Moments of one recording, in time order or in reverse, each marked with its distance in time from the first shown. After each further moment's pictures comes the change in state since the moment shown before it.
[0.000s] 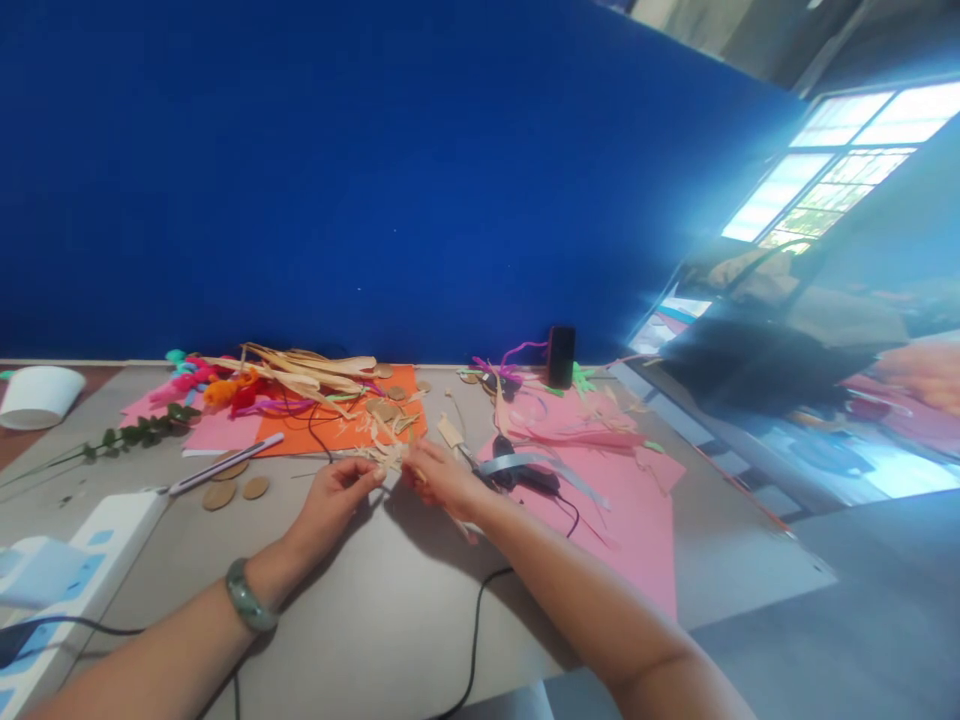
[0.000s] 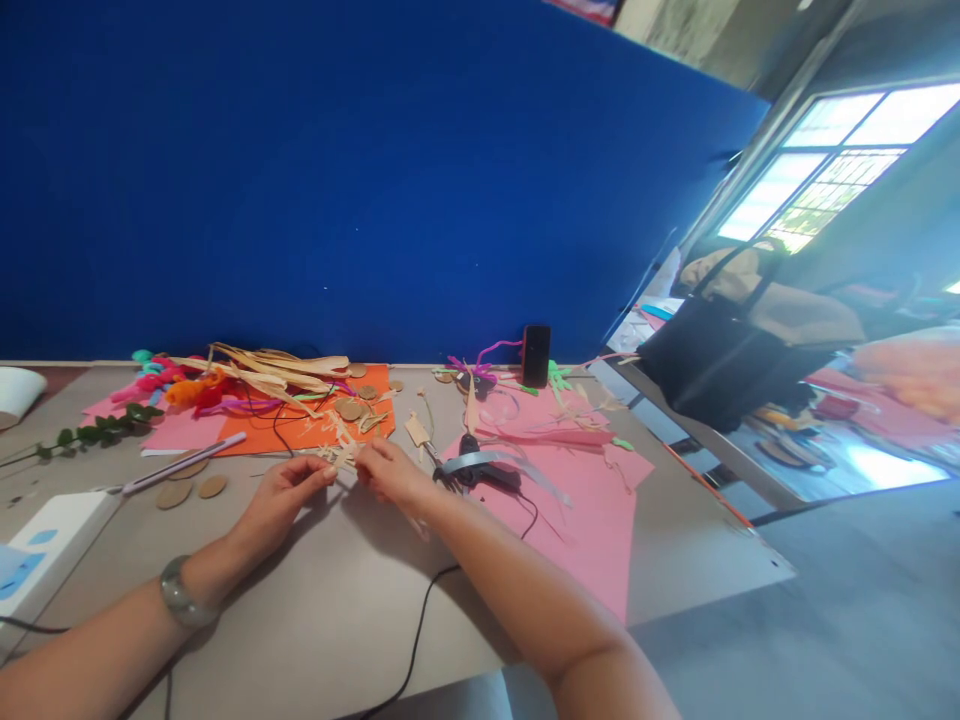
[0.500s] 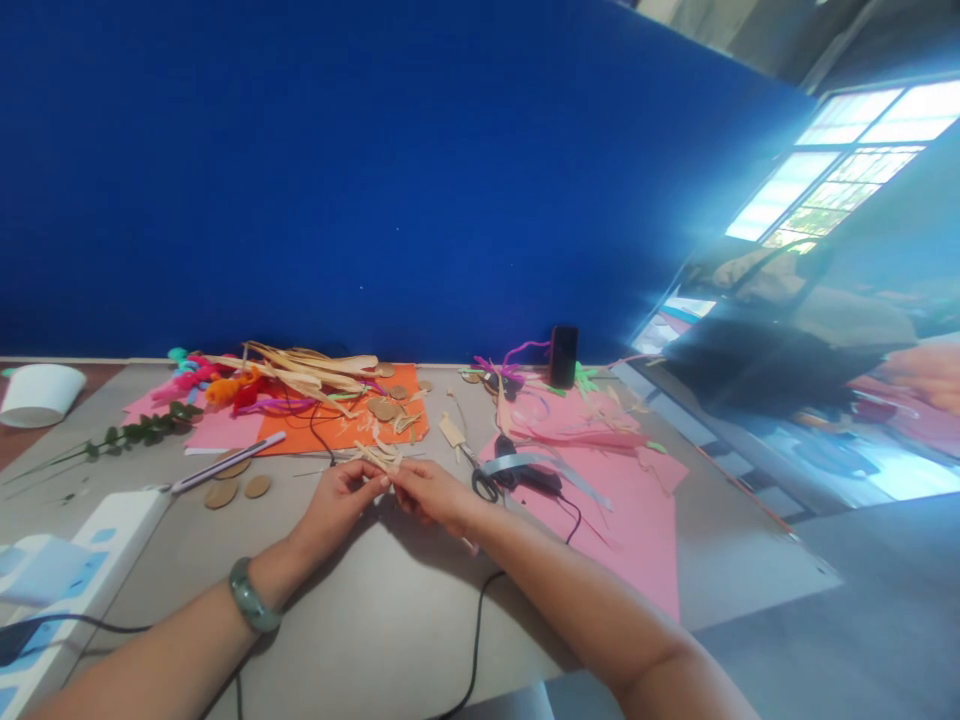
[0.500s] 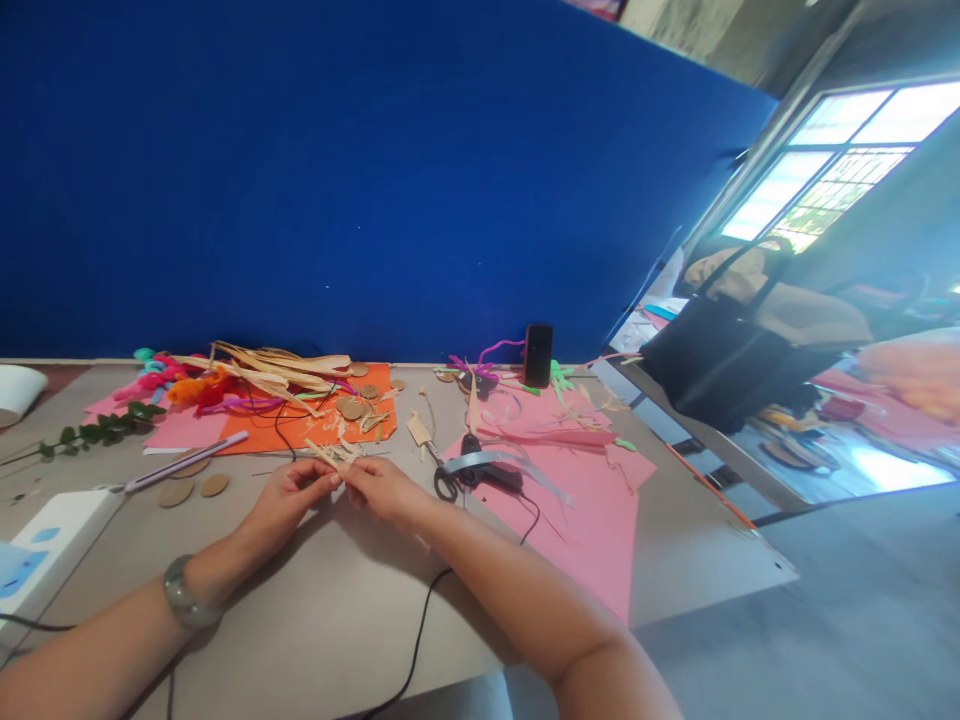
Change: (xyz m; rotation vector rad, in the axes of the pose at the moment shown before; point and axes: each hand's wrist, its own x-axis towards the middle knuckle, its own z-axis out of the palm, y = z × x) left_hand 0.000 0.005 0.002 0.124 -0.022 0.032; right_hand 0.003 0.019 0.011 -0.142 -0.125 0.021
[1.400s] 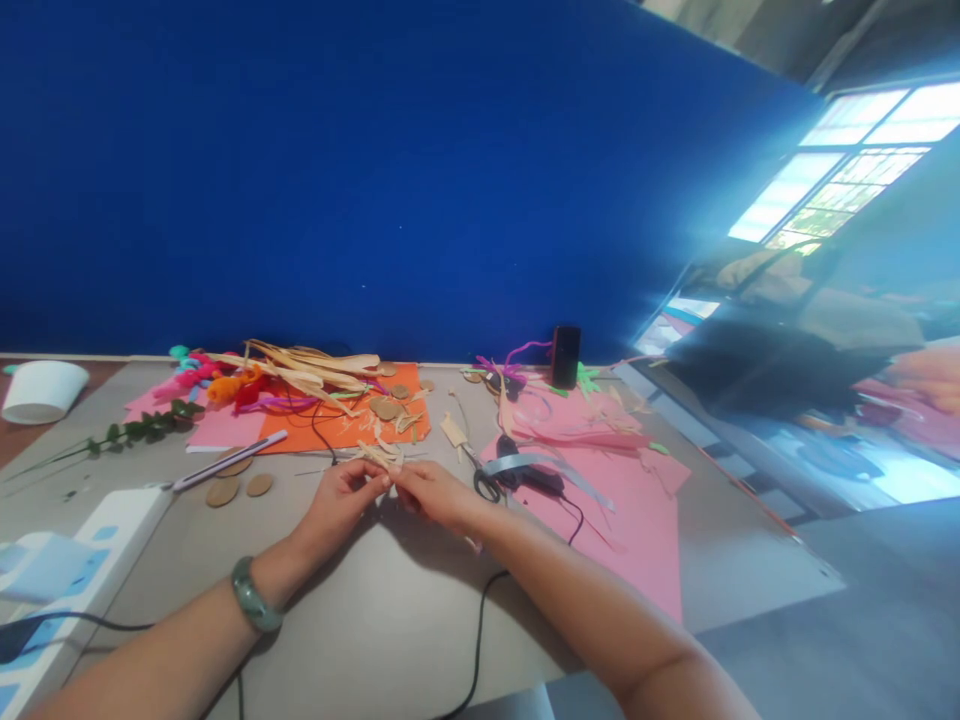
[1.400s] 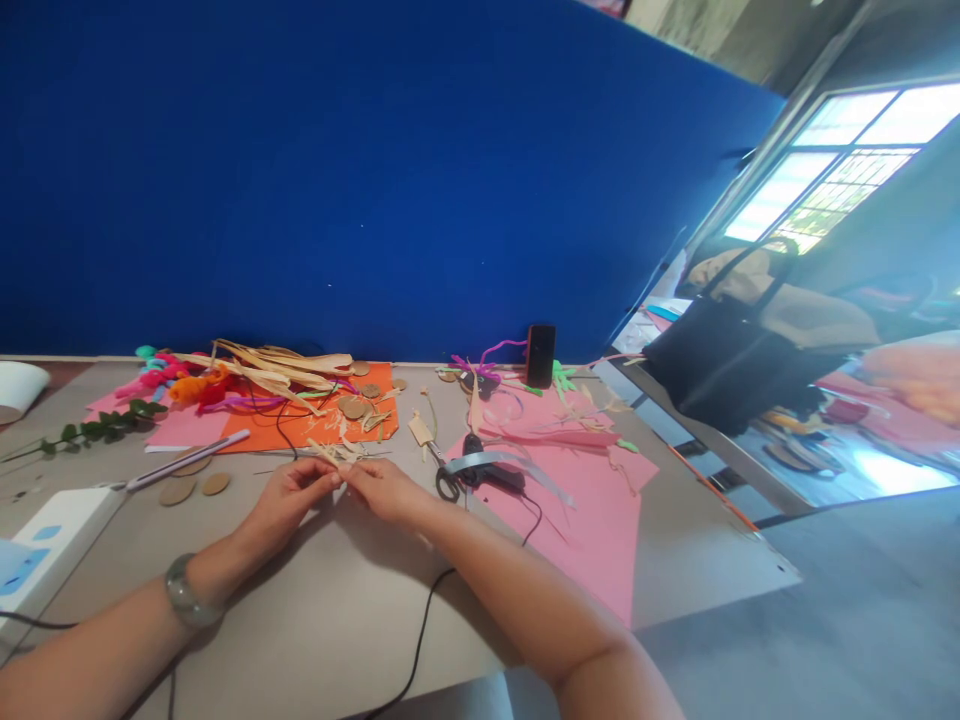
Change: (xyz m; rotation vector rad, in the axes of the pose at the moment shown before) left_hand 0.001 -0.004 -0.001 -0.029 -0.019 0.015; right_hand -0.002 0.000 0.001 -0.117 0.002 -0.049
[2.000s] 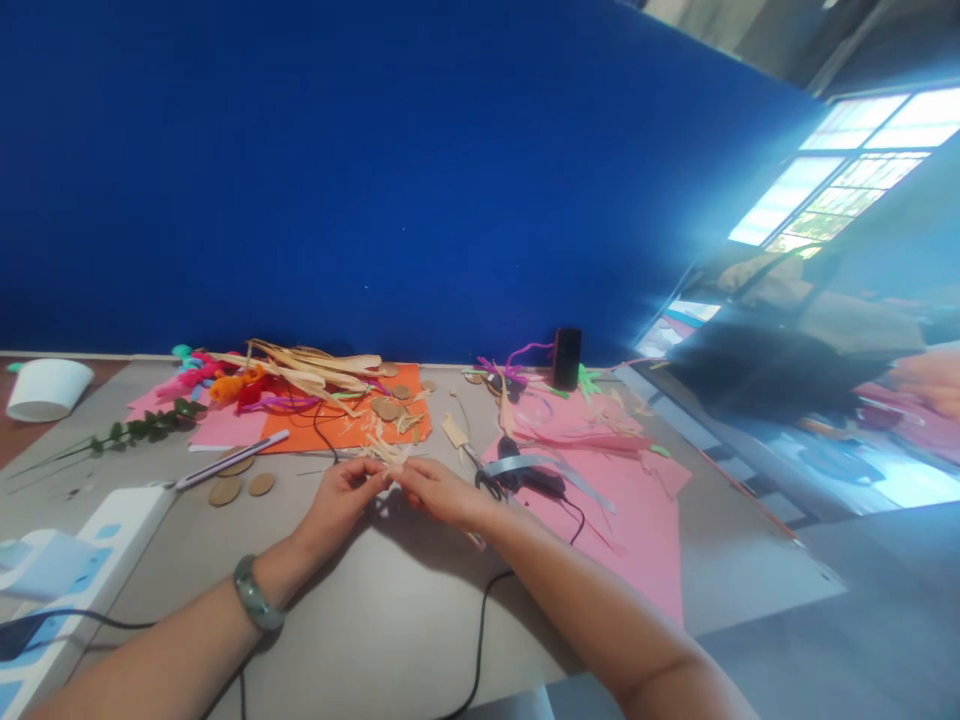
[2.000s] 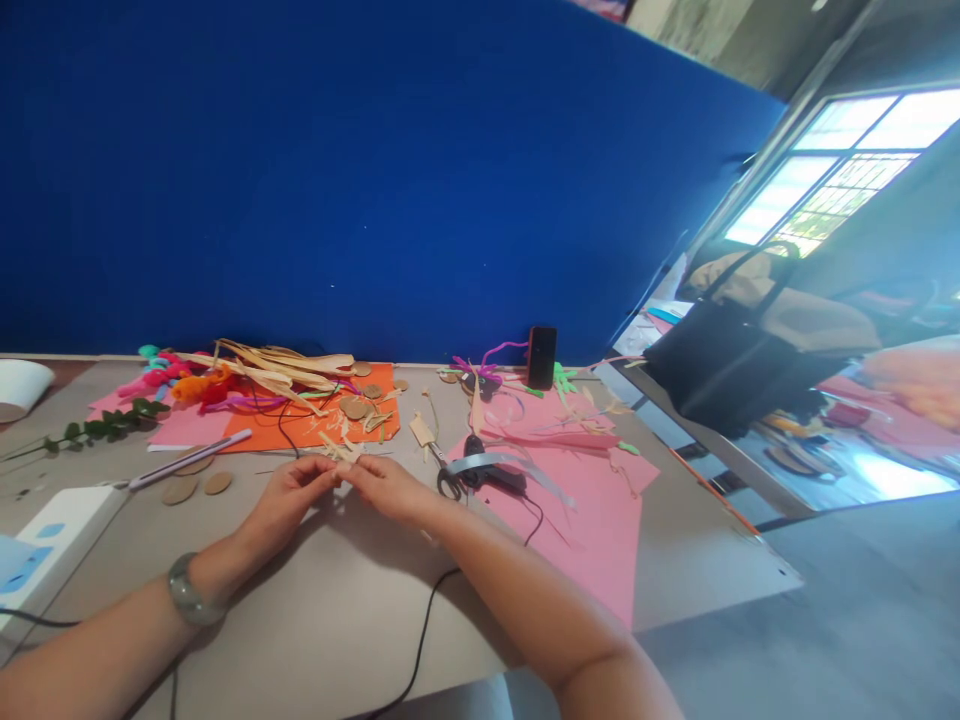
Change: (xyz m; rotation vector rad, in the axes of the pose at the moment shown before) left_hand 0.001 -0.001 0.001 -0.054 0.006 -0.001; right_hand -0.002 -0.010 -0.008 -0.028 0.010 0.006
